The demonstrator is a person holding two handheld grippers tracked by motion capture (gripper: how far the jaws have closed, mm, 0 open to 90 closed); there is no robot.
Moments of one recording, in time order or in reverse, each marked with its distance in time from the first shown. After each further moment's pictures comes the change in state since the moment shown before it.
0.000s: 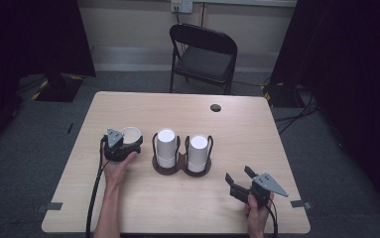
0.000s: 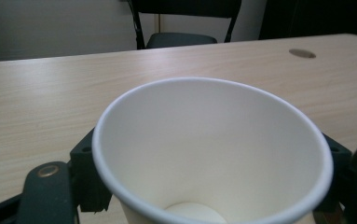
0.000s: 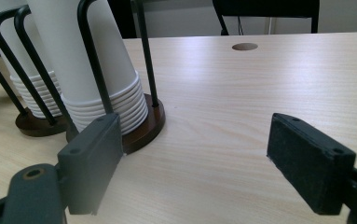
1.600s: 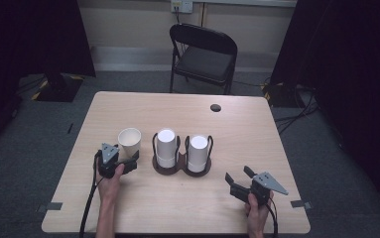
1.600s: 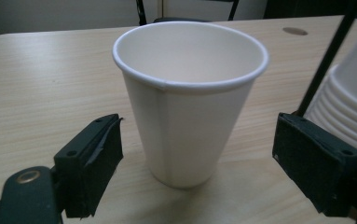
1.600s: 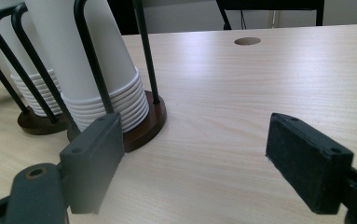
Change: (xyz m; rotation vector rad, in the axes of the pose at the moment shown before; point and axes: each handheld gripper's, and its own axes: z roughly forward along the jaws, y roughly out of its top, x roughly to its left) left arm -0.013 -0.022 -0.049 0.012 0.010 -0.049; right arm -0.002 0.001 0.002 0.021 0.013 0.016
